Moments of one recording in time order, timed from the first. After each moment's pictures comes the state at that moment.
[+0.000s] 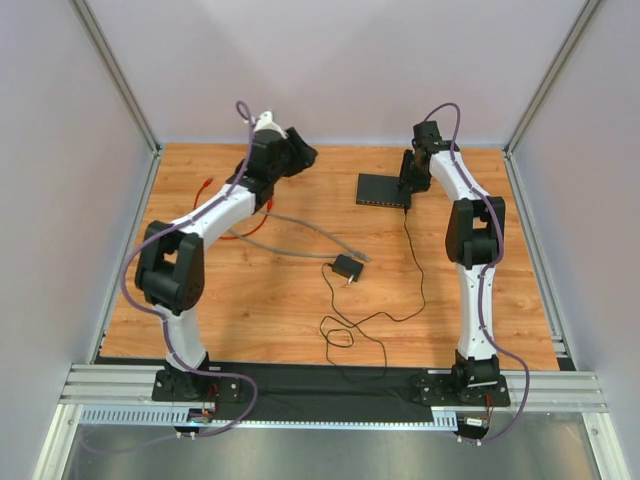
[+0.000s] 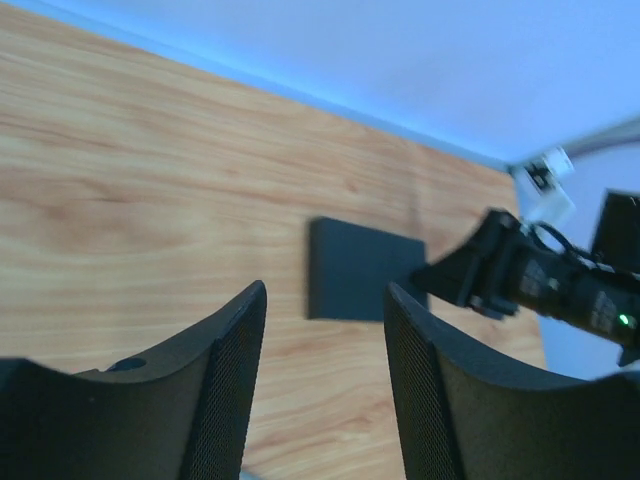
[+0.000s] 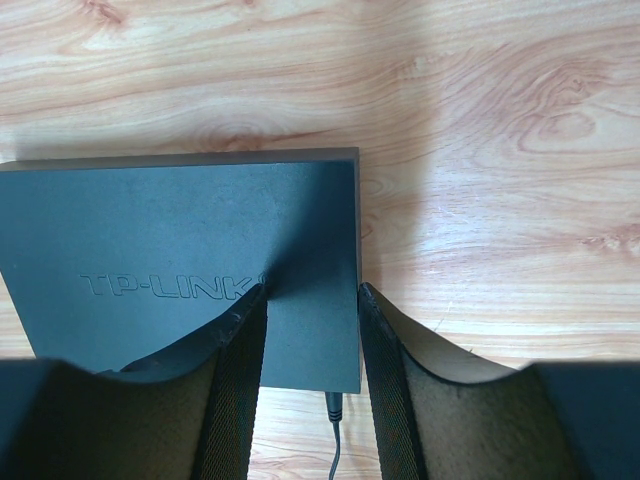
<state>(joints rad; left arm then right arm) -0.39 1.82 1.43 0.09 -0.05 -0.68 0.11 2.44 2.18 -0.79 0.00 0.33</state>
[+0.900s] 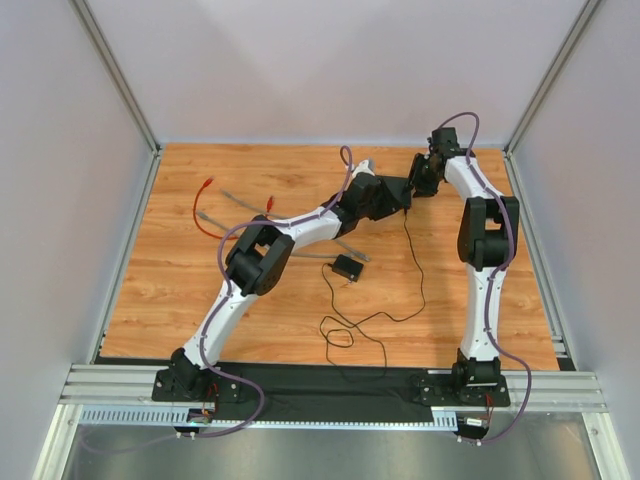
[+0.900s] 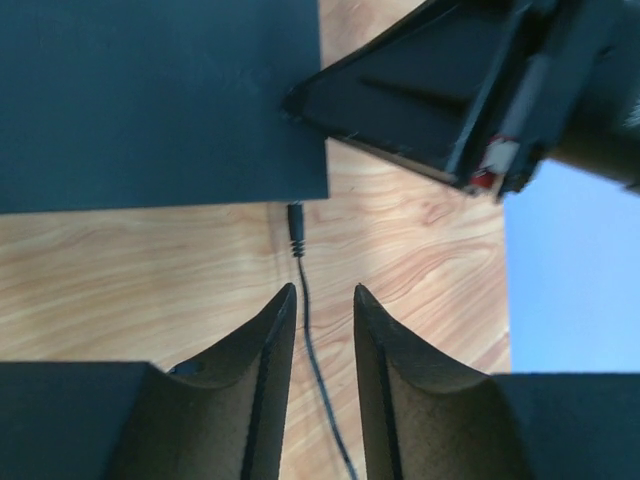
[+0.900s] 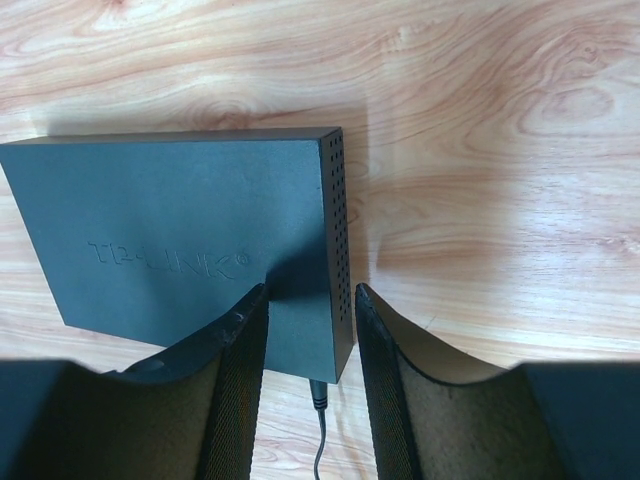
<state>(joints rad) -0.76 2.46 1.92 0.14 0.03 -0.96 0.03 2.37 2.02 -0.68 -0.21 0.36</state>
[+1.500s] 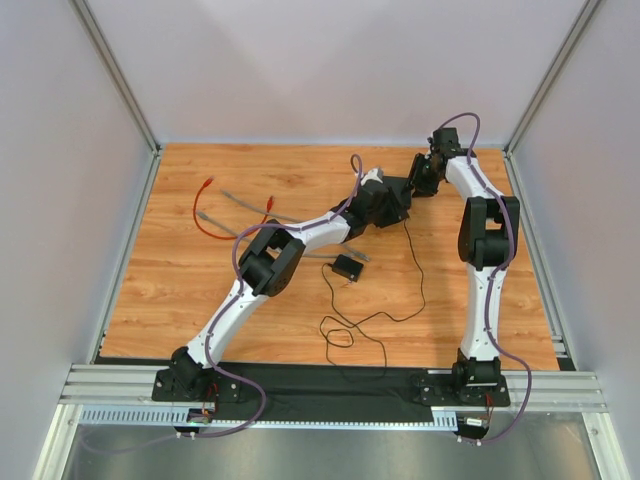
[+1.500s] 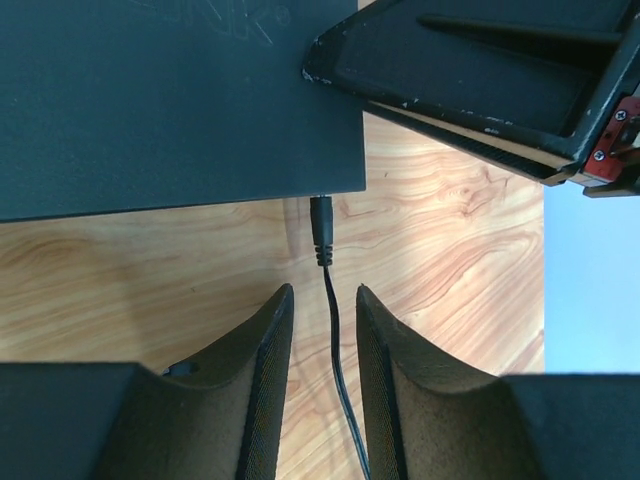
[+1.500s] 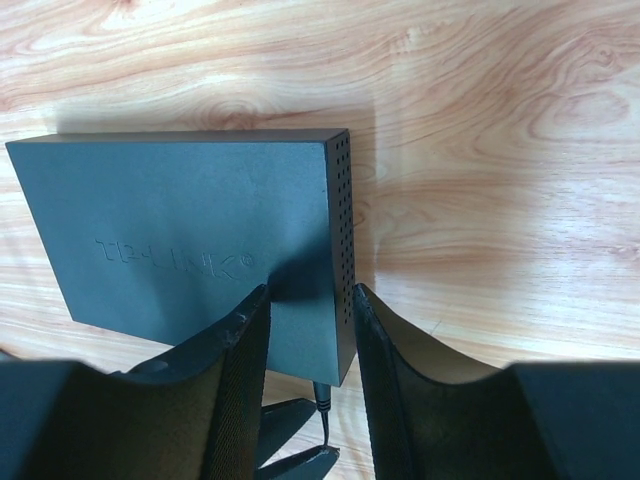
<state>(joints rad) -0.79 2.60 2.06 0.09 0.05 -0.96 0.02 2.38 2.02 -0.67 -0.24 0.36</state>
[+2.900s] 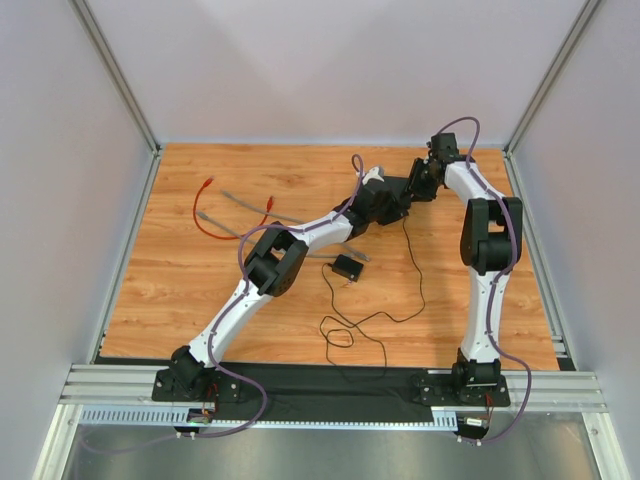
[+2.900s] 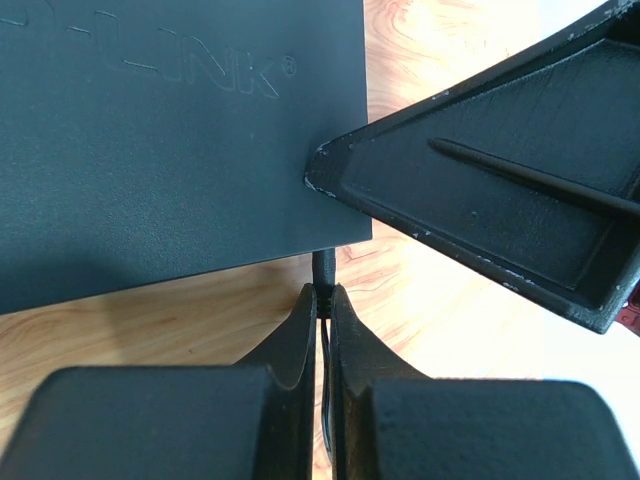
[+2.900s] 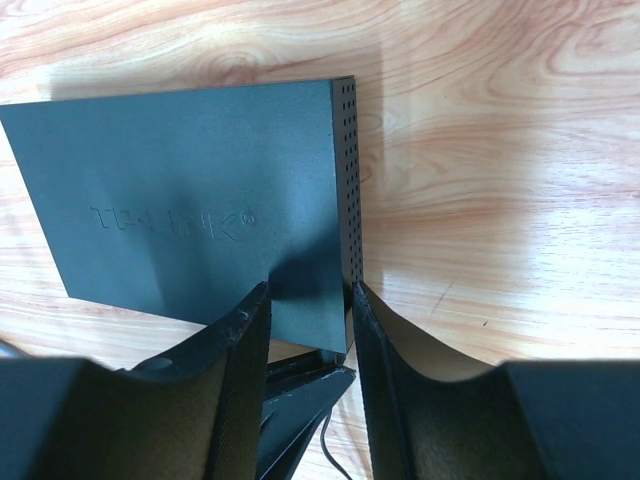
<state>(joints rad) -0.78 2.69 2.18 0.08 0.03 -0.97 0.04 2.29 1.87 -0.59 -0.22 0.39</state>
